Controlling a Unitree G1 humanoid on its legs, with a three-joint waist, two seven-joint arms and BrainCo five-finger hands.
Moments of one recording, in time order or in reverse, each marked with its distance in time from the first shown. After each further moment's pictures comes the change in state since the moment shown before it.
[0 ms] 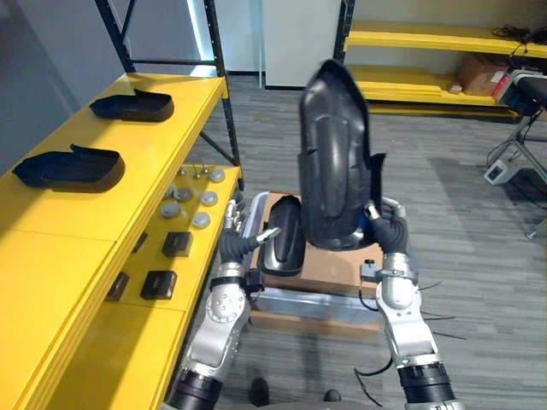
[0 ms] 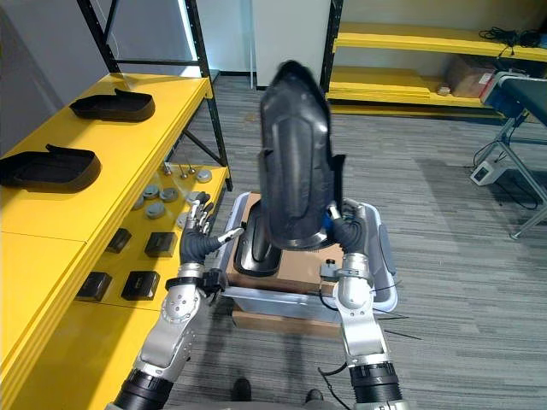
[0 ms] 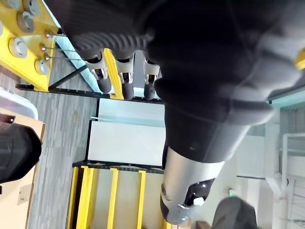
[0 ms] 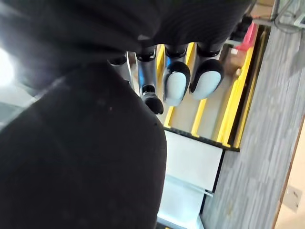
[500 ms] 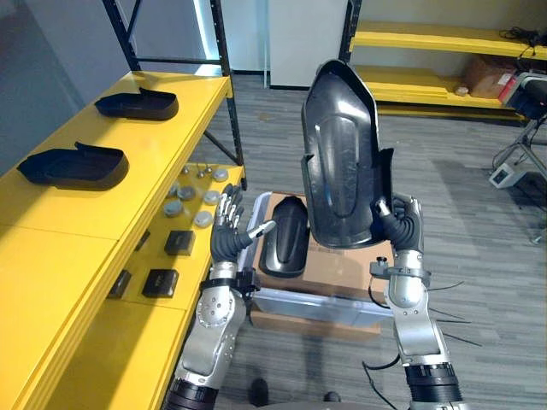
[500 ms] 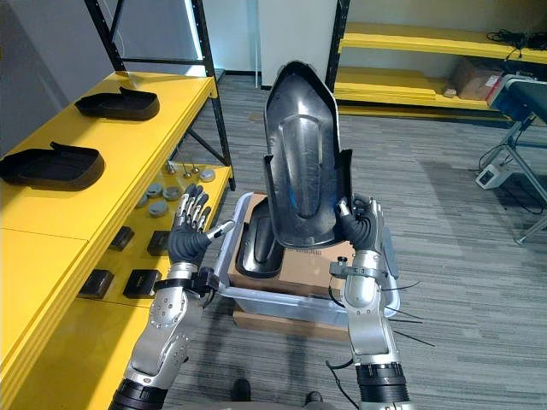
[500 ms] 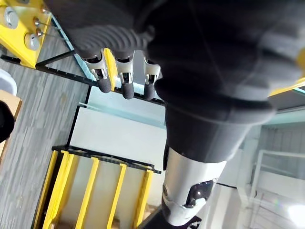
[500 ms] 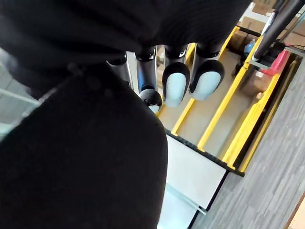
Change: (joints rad) left arm 0.000 0.001 -0.097 -0.075 -0.122 -0.019 -0.042; right arm 0.000 -0.020 0.057 -0.033 -0.170 0.036 0.002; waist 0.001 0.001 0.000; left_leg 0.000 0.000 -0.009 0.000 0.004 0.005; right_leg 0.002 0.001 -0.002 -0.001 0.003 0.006
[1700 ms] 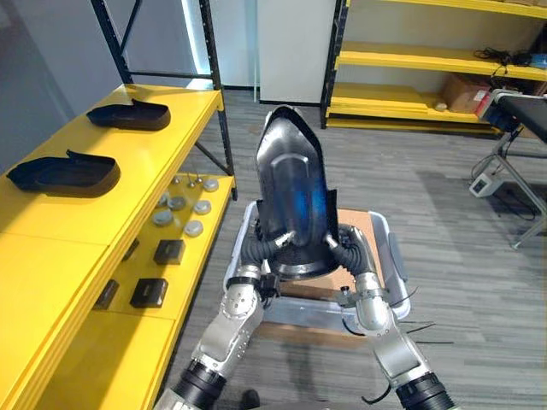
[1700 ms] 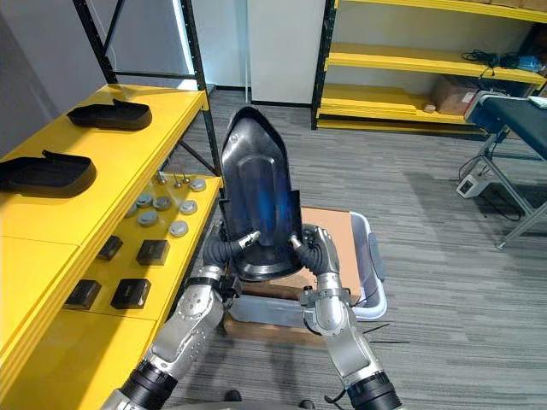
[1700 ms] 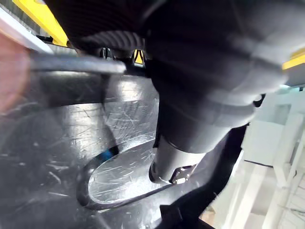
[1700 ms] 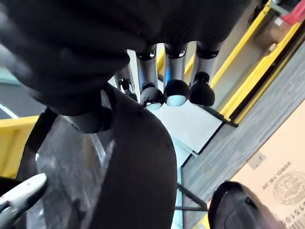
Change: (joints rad) left arm -0.142 0.095 -0.072 0.226 -0.047 0.036 0.082; right arm 0.050 -0.103 0.334 0.069 0.167 -0.051 0.074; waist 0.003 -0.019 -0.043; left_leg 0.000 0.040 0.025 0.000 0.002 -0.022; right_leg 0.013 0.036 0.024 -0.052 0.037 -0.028
